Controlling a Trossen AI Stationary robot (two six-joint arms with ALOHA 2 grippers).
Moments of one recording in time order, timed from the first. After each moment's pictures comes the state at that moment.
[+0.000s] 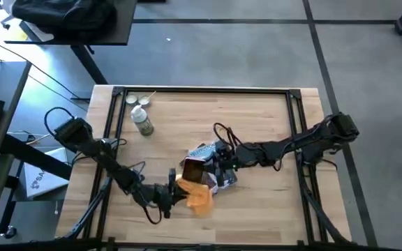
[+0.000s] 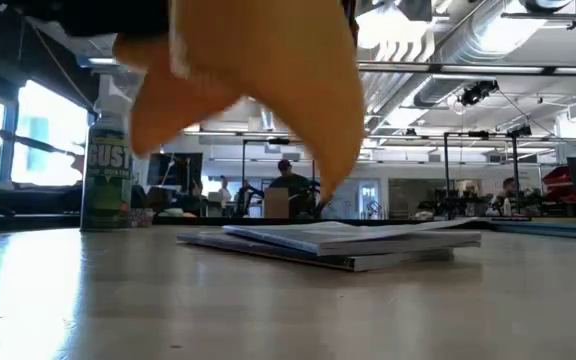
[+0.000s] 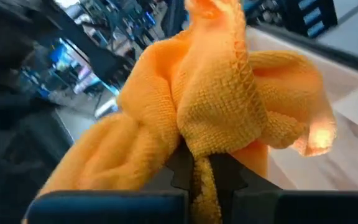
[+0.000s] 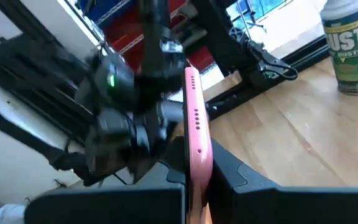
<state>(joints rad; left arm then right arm) -0.69 1.68 0.70 0.65 -0.69 0.41 0.26 1.60 0.99 0.51 0.14 0.63</state>
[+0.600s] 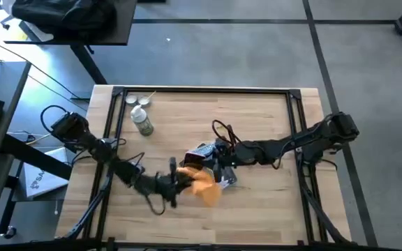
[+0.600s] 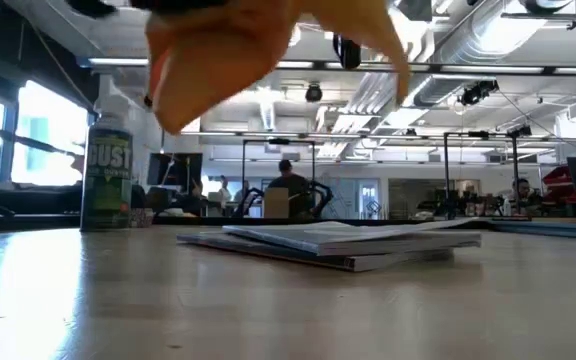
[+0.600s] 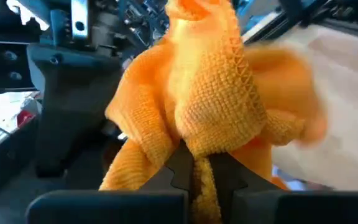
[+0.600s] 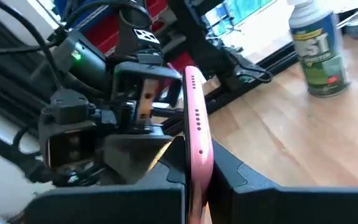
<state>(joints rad) -0.52 1.56 0.74 0.65 -0.67 0.61 0.24 1.60 0.99 0.43 0.22 0.62</state>
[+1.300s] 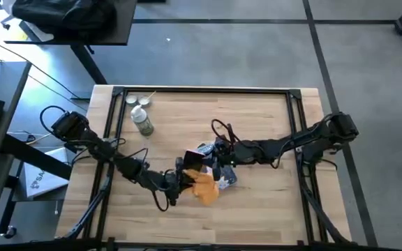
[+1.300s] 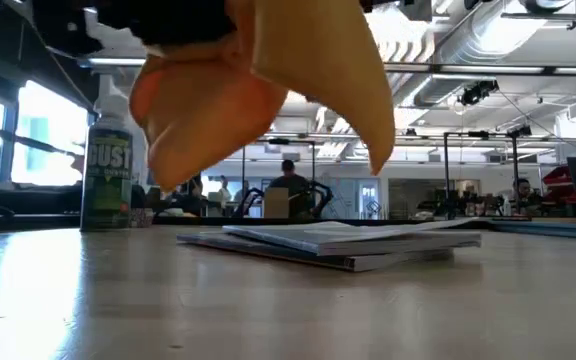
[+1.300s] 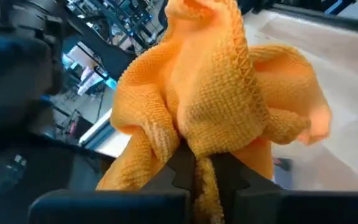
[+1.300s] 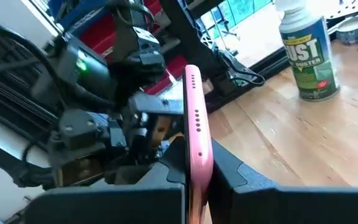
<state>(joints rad) -0.54 1.57 0.72 0.52 -0.53 0.51 0.24 1.60 0.99 0.45 0.22 0.62</state>
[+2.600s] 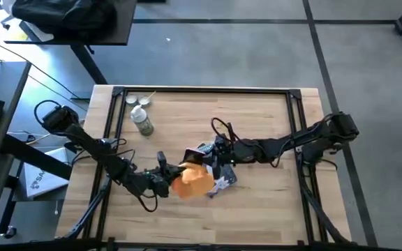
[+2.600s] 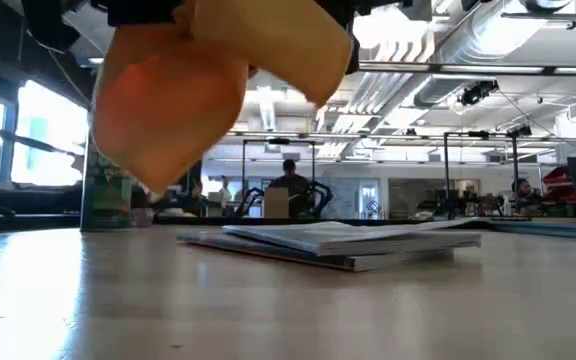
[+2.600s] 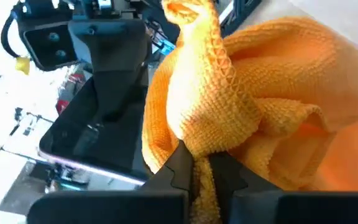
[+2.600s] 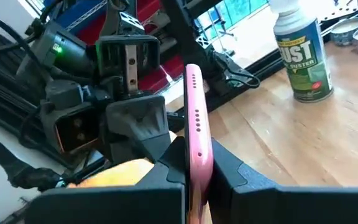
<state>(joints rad) -0.63 1.39 0.71 0.28 -0.93 0.63 0.24 1.60 0.99 0.43 0.20 0.61</state>
